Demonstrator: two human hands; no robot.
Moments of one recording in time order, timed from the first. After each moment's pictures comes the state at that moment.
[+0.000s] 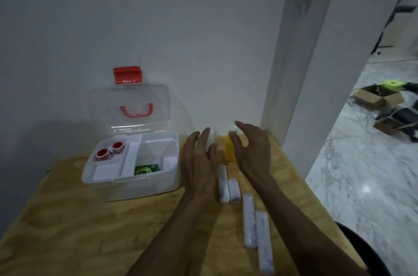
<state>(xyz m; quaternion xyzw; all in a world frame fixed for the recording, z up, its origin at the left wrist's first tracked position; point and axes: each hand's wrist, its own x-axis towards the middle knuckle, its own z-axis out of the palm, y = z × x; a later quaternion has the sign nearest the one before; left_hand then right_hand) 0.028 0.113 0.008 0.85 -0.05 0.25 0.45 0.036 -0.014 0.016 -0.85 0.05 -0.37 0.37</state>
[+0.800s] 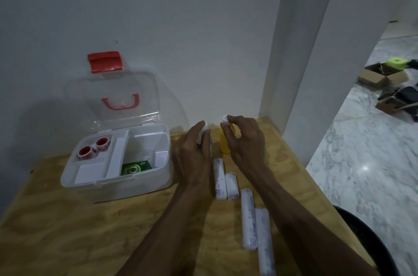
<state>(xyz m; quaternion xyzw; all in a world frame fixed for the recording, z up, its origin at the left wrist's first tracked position) 0.046 0.106 0.001 0.82 -0.06 0.33 0.47 0.066 -0.020 -0.015 -0.83 -0.02 -0.45 0.32</state>
